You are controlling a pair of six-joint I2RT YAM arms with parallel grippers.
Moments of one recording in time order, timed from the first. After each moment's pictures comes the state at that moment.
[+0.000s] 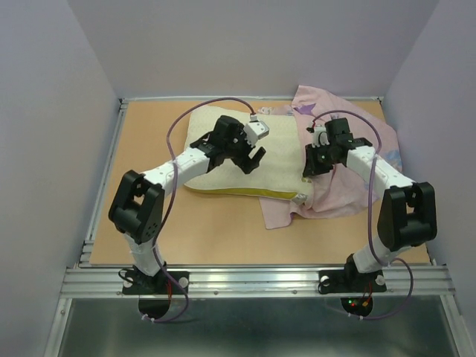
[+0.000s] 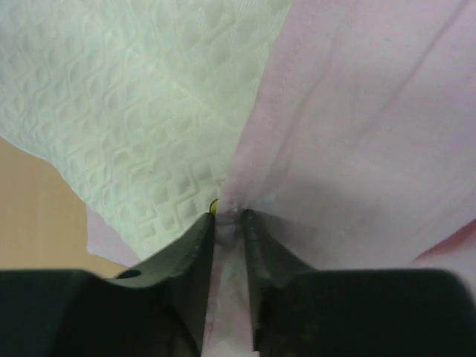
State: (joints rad) left arm -0.61 1.69 1.26 -0.18 0.32 0.25; right arm 0.17 1.57 1.16 -0.62 -0.36 -0.02
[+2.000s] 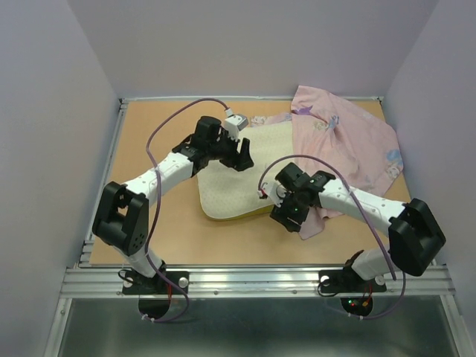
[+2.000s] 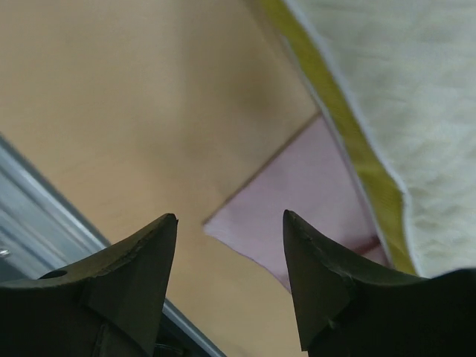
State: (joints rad) left arm -0.51 1.61 1.17 -0.15 0.46 -0.11; right arm 0.72 1.42 0.95 -0.83 -0.14 -0.37
